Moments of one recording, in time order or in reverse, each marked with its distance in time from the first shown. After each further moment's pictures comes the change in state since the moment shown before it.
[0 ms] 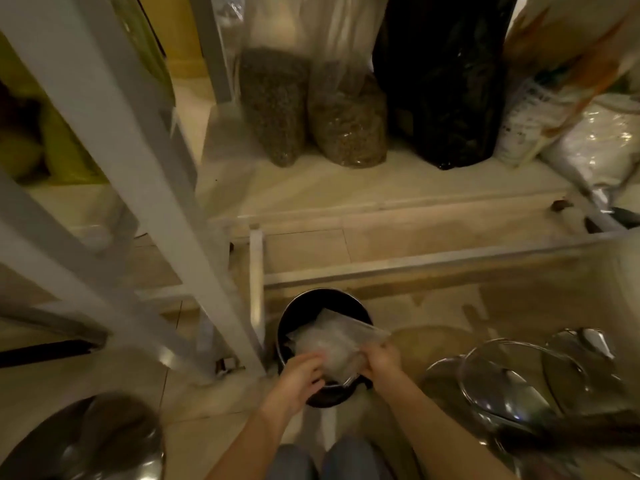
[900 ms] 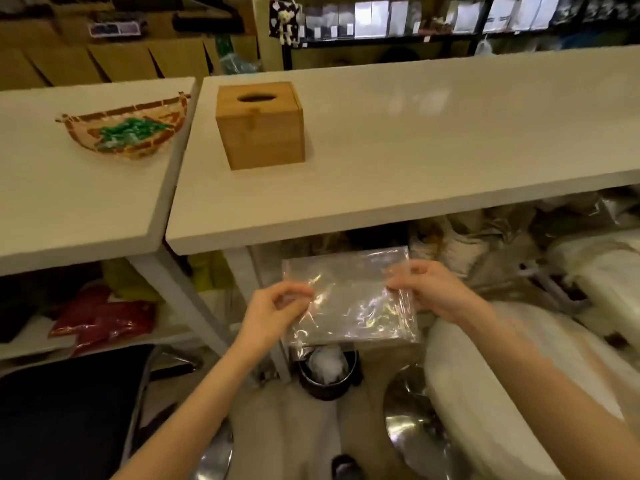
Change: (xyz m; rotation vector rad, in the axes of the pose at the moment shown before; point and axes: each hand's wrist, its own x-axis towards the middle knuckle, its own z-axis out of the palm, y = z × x) left_hand -0.484 0.291 0.100 0.538 -0.014 0.788; right_hand -0.487 -0.354 -0.102 -0.467 -0.452 -0.534
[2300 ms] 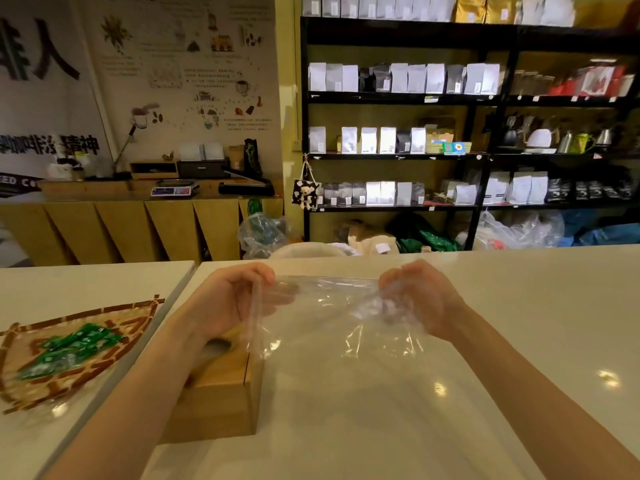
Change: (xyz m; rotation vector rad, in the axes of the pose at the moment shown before) left_hand 0.269 0.242 -0.051 -0.426 -0.242 0.134; right_hand 0.187 -0.277 -0.114 0.342 -0.455 -0.399
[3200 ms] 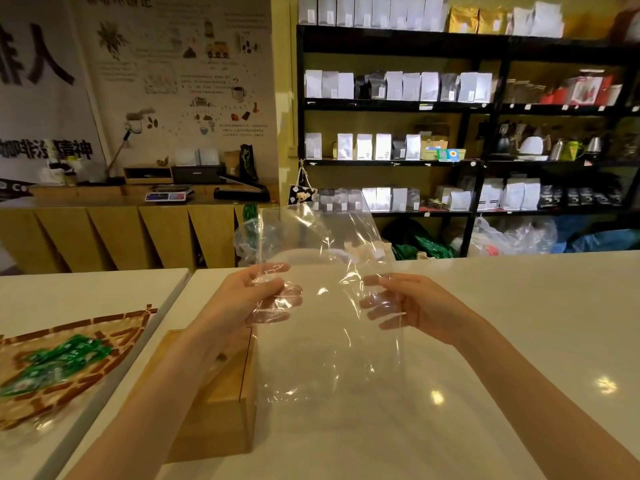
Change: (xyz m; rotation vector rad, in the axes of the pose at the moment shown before) left_hand 0.014 -0.006 0.014 0.192 0.183 0.091; right_hand 0.004 -0.008 0.001 -0.310 0.092 0.006
